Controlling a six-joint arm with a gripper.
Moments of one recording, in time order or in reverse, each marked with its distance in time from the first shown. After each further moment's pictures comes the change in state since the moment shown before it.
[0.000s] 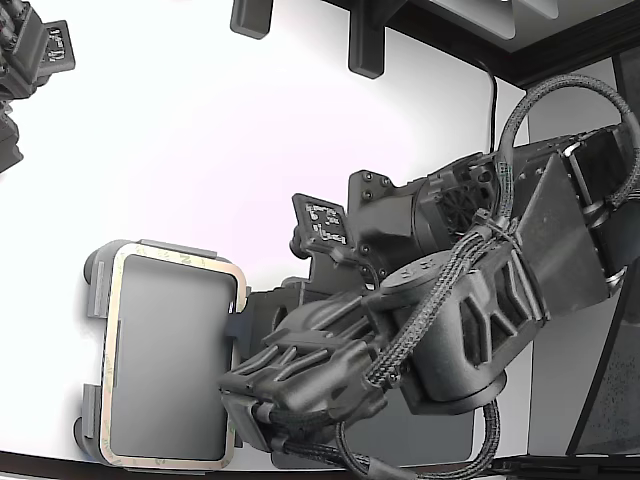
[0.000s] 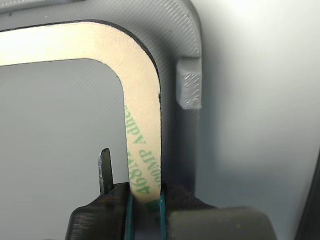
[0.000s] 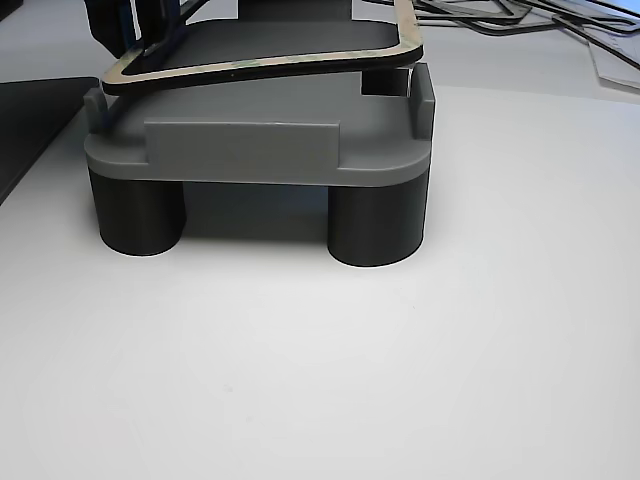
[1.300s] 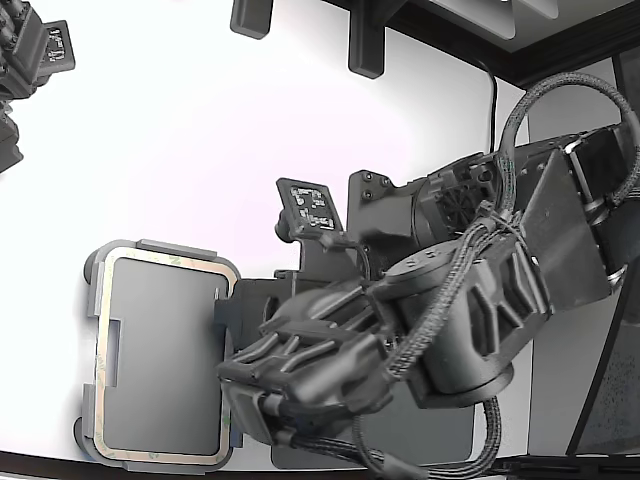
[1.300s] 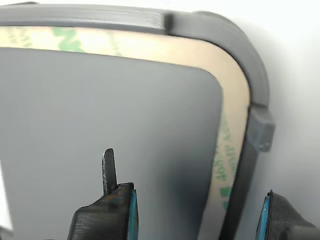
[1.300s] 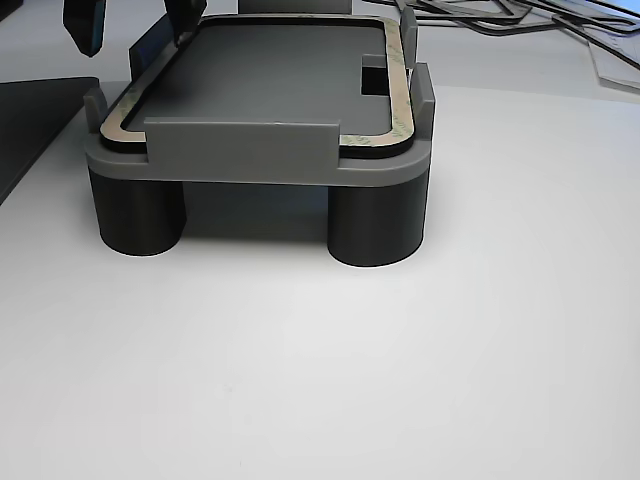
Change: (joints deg) arm -0.4 1.3 -1.7 -1.0 6.3 -10.1
